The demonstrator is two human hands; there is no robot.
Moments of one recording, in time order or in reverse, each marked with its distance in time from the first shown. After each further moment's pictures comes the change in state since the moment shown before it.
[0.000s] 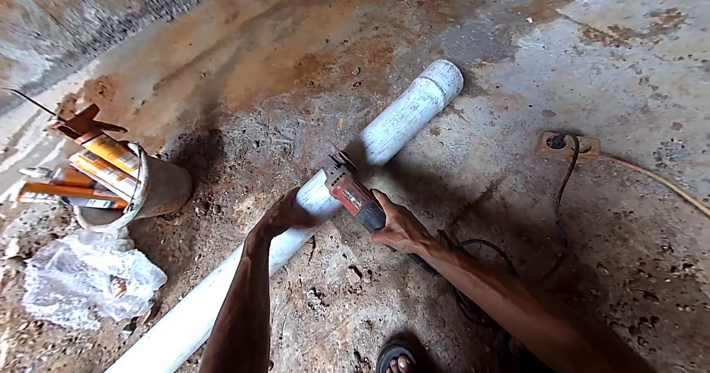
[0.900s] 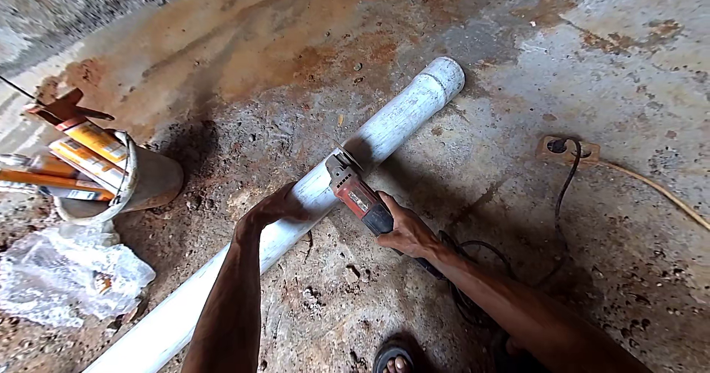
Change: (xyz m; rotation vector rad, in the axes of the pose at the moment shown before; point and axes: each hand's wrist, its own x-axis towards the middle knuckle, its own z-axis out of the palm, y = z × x) left_hand 0.003 0.011 -0.017 -0.056 -0.104 -0.052; right_hand -0.003 0.017 0.002 -0.006 0.013 -0.019
